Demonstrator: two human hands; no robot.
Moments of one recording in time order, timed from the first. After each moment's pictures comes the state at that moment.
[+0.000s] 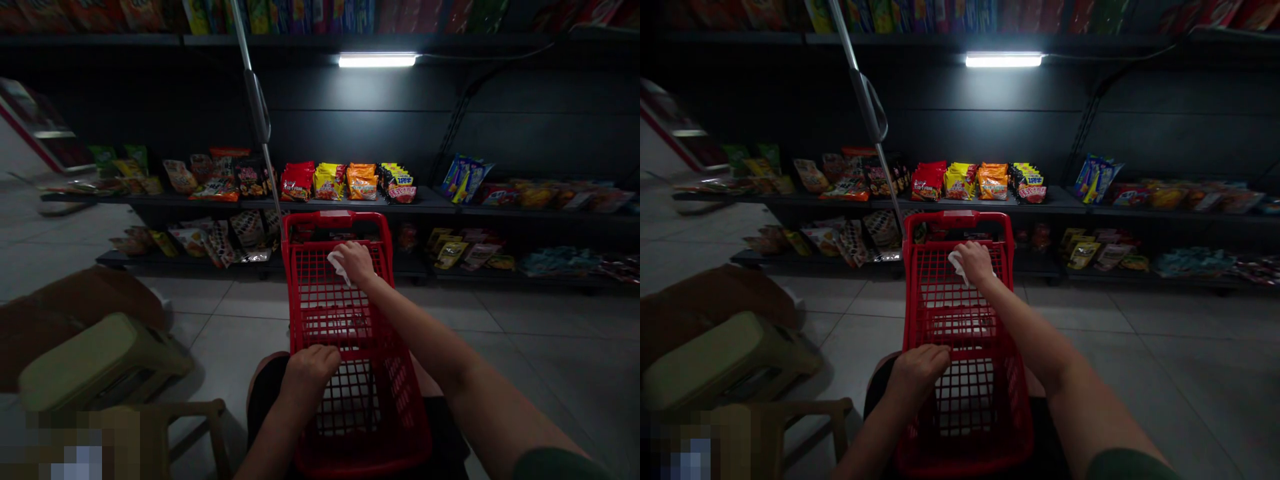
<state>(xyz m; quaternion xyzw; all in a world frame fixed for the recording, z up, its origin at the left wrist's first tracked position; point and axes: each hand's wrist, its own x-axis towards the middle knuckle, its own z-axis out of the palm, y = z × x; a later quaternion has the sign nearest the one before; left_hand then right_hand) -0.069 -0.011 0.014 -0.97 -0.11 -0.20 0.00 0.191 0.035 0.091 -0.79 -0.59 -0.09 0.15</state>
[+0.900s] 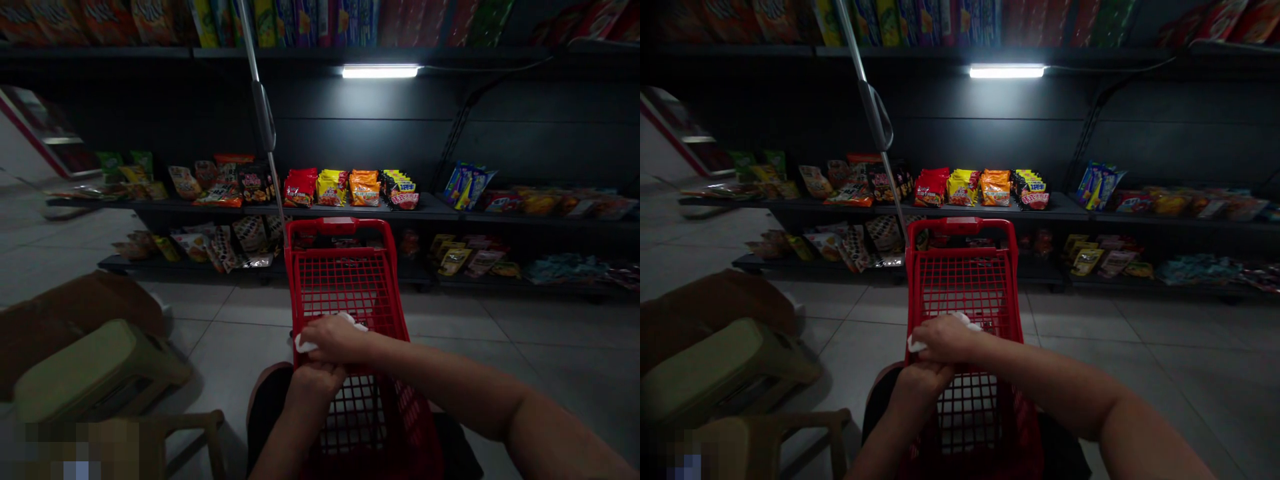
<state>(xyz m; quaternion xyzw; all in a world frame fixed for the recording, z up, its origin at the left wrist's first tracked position) -0.068 -0.011 0.007 -0.97 -0.12 -0.18 0.06 0.094 -0.008 0.063 -0.56 -0.82 0.04 0.09</state>
